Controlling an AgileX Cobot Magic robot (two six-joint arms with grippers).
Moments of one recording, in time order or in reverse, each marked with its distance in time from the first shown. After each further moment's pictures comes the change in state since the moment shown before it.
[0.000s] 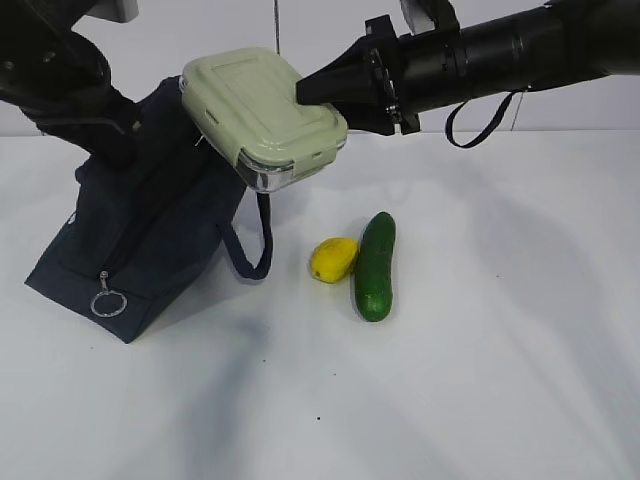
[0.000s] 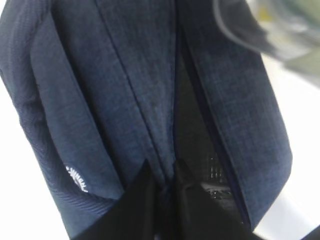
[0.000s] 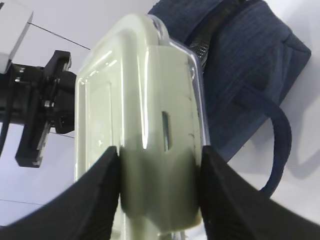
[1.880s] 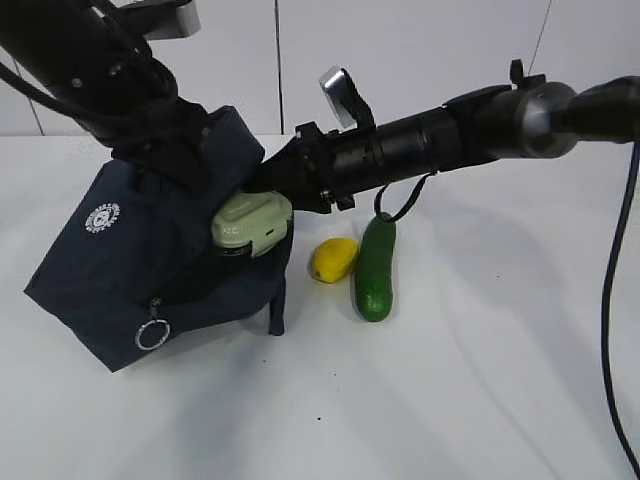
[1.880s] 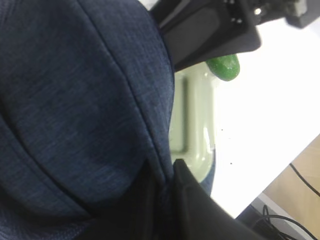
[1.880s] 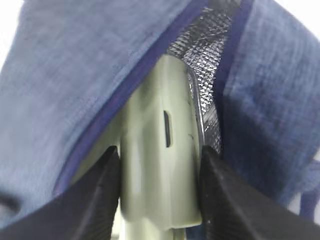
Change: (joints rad) left arm -0.082 0.039 0.000 -0.234 0.021 0.004; right arm 0.103 0.275 -0.112 0.052 -0.015 -0.066
